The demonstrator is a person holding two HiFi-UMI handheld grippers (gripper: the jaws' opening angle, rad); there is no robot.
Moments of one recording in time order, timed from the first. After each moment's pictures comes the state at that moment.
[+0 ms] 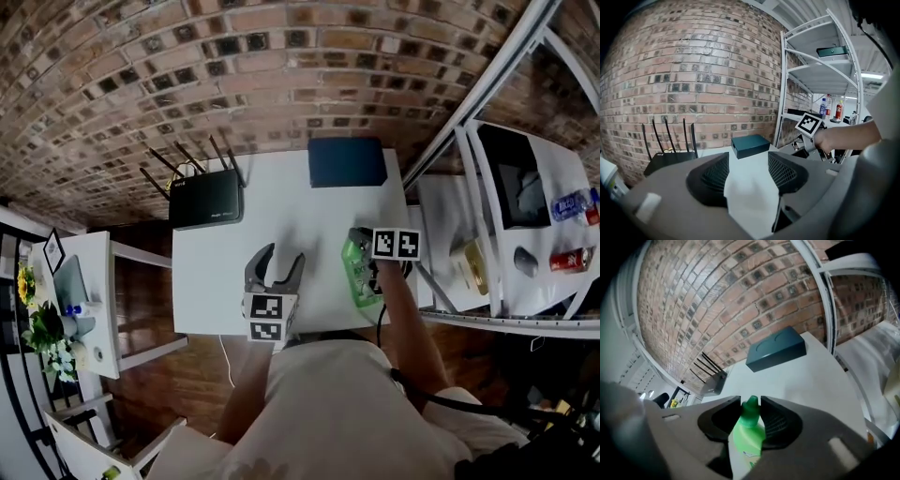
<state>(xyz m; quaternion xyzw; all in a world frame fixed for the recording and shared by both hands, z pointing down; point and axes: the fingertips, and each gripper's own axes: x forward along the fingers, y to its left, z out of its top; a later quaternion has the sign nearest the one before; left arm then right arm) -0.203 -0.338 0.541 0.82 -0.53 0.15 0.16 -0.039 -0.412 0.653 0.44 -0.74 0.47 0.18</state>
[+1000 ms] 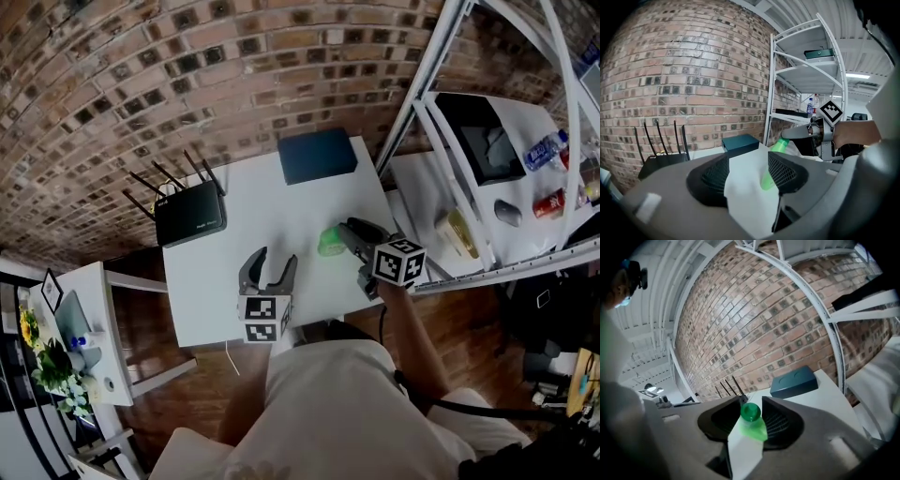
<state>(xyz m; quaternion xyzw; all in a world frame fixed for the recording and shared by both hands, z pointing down) -0.186 -0.311 0.532 0.86 -0.47 0.15 0.14 -0.039 -0.357 0.537 0.45 -0.84 0.31 0.01</state>
